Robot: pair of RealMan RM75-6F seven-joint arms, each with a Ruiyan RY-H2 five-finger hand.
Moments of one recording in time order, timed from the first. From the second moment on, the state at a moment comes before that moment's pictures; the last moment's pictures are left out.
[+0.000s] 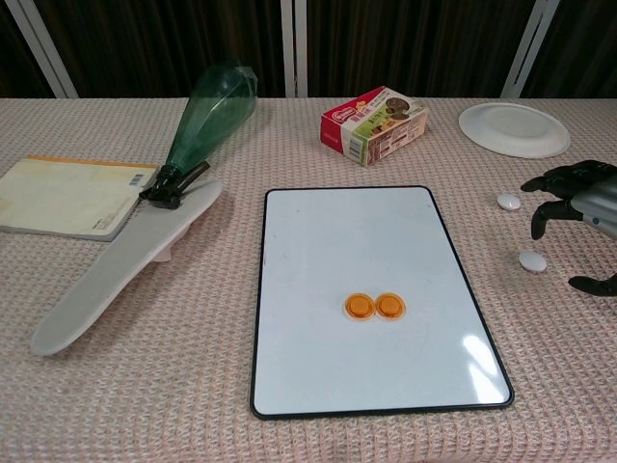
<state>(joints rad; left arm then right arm) -0.14 -1.24 -0.02 -1.33 1.56 1.48 -0.25 0.42 -1.44 -0.04 -1.47 -1.38 1.15 -0.51</state>
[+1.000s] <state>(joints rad) -0.14 -1.24 -0.01 -1.31 1.55 1.47 -0.26 0.43 -1.51 0.00 -1.42 -1.36 1.12 -0.52</state>
